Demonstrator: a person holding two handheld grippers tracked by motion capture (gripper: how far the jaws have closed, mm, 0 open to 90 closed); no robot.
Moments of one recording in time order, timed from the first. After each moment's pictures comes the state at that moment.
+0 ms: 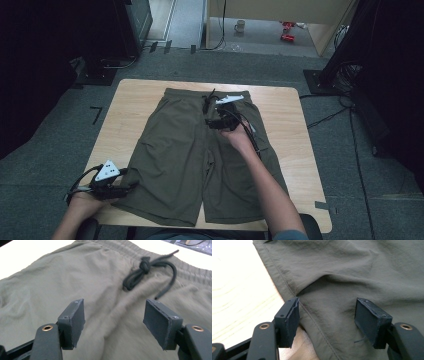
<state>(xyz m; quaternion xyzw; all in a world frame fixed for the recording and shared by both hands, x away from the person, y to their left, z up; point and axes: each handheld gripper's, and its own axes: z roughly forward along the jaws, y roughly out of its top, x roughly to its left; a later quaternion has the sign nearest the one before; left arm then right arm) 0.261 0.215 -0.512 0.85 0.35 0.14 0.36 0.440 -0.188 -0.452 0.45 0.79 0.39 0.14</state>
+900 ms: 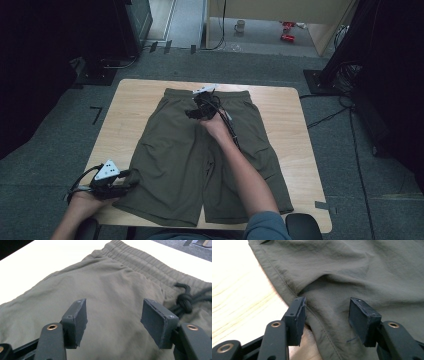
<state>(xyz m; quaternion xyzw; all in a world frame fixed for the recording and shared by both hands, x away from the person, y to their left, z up) 0.262 0.214 -0.510 0.85 0.35 0.13 0.37 0.490 -0.121 -0.457 0.43 0.80 0.39 0.12</state>
